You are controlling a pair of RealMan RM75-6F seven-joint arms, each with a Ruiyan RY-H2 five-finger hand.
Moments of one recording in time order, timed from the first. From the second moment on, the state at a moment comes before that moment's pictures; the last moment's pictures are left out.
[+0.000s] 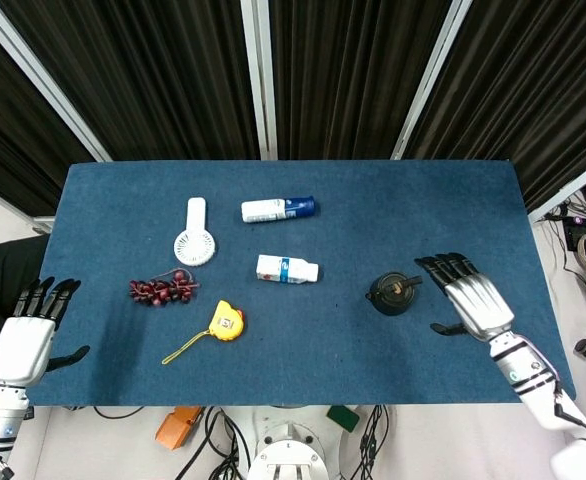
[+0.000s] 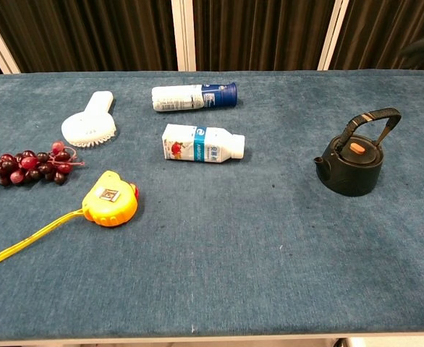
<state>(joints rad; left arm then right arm) -0.08 -1.20 0.00 -1.55 1.58 1.50 0.11 0.43 -1.10 0.10 -1.72 -1.55 1.08 -0.06</state>
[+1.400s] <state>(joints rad) -0.09 -1.23 -0.01 -1.52 1.54 1.47 0.08 0.66 -1.28 0.11 -1.62 -1.22 0.83 -0.30</state>
